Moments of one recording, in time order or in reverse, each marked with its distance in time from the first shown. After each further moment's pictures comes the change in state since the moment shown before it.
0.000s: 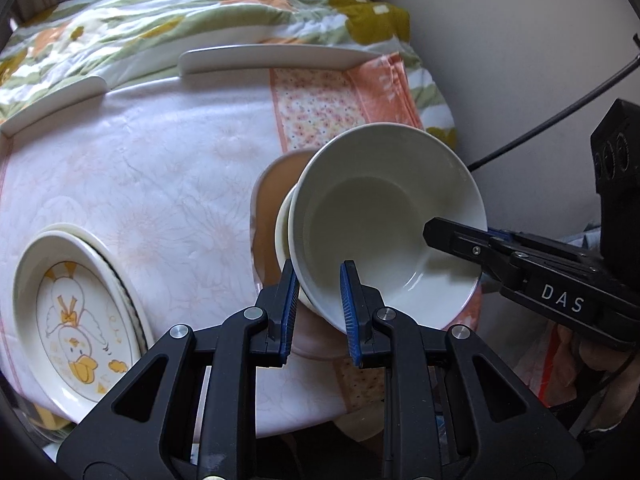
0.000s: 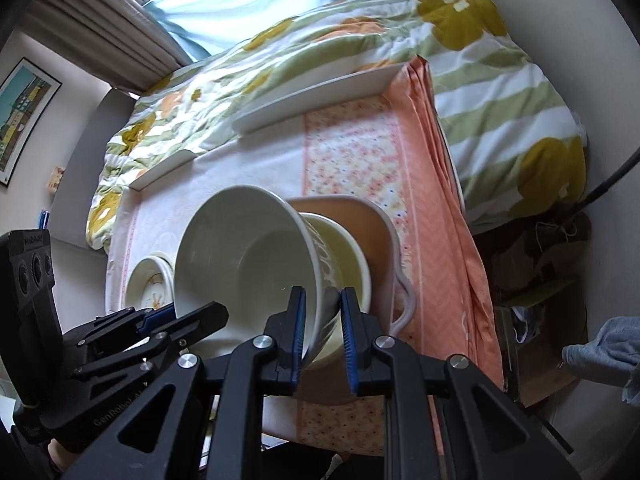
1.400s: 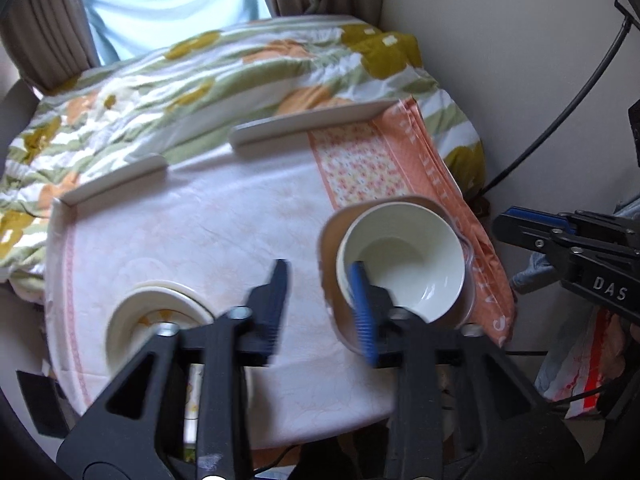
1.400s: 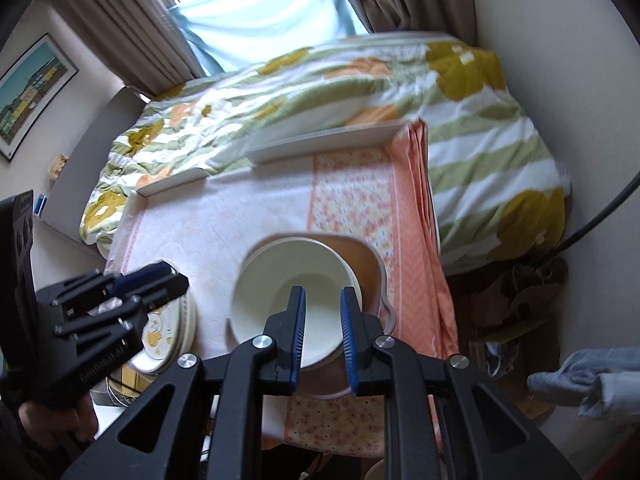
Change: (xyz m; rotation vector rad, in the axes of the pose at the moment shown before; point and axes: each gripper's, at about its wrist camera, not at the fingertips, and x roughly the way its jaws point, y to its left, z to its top) left arm -0.079 0.001 0.016 0.134 -0.141 0.201; right arm -0.059 0.025 -0.005 -0.124 -0.122 -0.056
